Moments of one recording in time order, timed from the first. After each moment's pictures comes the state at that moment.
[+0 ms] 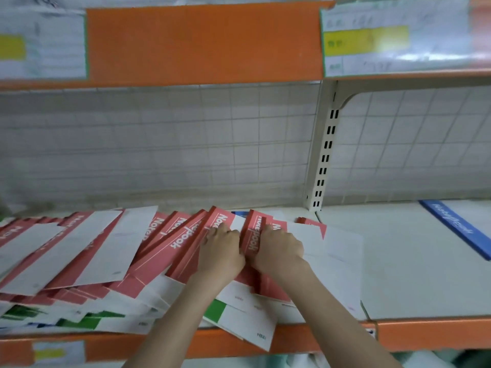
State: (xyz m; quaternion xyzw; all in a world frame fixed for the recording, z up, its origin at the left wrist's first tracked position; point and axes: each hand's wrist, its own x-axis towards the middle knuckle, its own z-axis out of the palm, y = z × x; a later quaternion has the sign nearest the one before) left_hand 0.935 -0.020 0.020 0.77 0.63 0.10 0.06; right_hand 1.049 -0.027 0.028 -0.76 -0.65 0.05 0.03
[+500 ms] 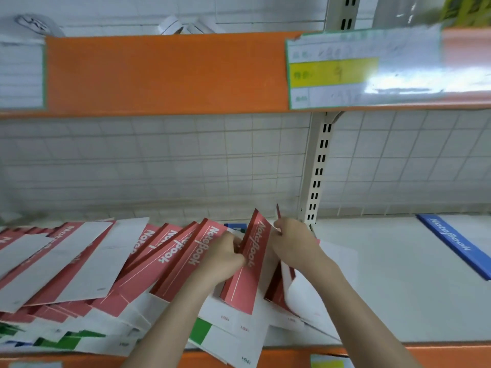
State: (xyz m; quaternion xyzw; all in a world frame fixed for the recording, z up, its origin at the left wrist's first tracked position) left_hand 0.954 -0.002 0.032 0.66 0.61 0.23 0.37; right_hand 1.105 -0.018 0.067 -0.70 -0.65 0.19 0.24
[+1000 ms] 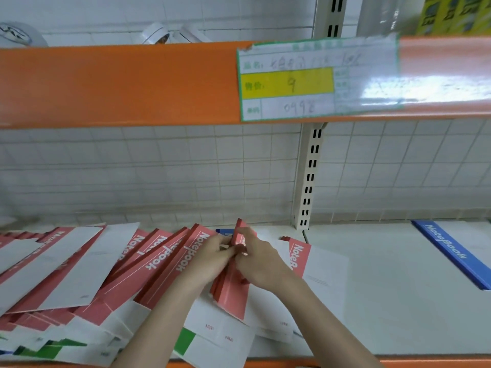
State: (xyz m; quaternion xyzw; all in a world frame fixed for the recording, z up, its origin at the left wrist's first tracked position) left_hand 0.959 0.003 0.034 0.61 0.55 0.35 0.45; right_hand 1.084 -0.027 0.056 -0.59 -0.69 0.35 0.26
